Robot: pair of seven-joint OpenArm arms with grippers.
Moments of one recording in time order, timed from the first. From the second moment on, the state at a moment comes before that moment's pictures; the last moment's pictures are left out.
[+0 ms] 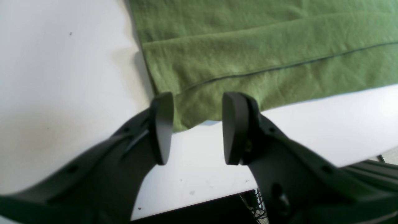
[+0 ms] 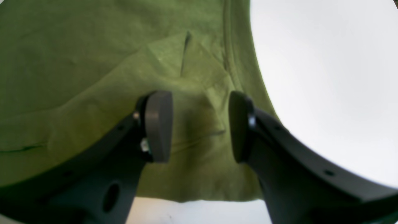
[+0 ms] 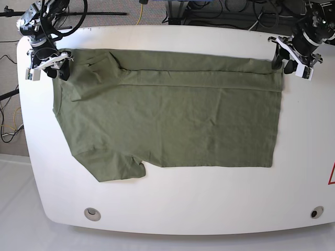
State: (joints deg) left arm 33.6 -19.2 -30.9 108.6 -32.8 -35.2 42.5; right arm -17.5 4.2 49.4 96.7 30.7 39.7 -49.7
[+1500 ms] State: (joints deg) left arm 30.2 -17.7 -29.6 107.3 -33.1 -34.1 42.4; right arm -16.9 3.8 47.2 96.3 31.0 39.7 -49.9
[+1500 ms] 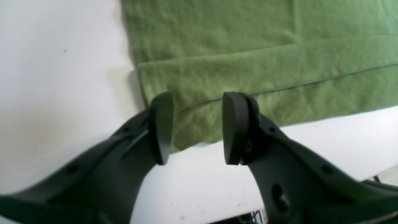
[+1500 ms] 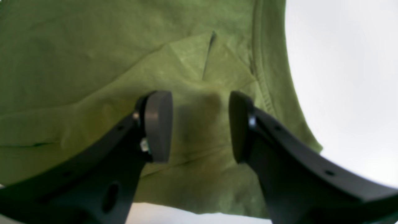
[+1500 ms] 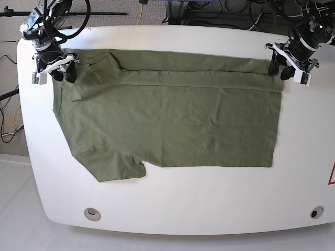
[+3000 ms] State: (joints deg) left arm 30.9 -17.4 -29.9 106.9 -33.3 -33.9 40.4; right arm -17.2 3.4 47.2 96.6 30.3 39.7 -49.8
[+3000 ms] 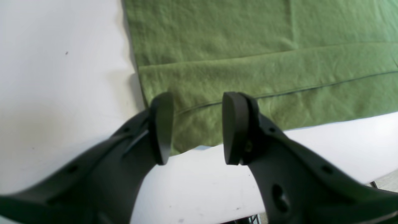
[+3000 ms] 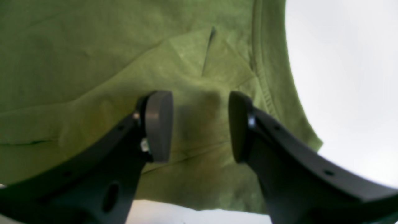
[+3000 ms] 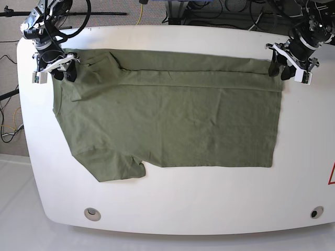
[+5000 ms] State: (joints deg) left arm 30.5 -14.8 -28.9 107.2 -32.7 -33.6 45.6; right arm -15.7 4.0 47.7 91.5 27.9 39.5 -48.9
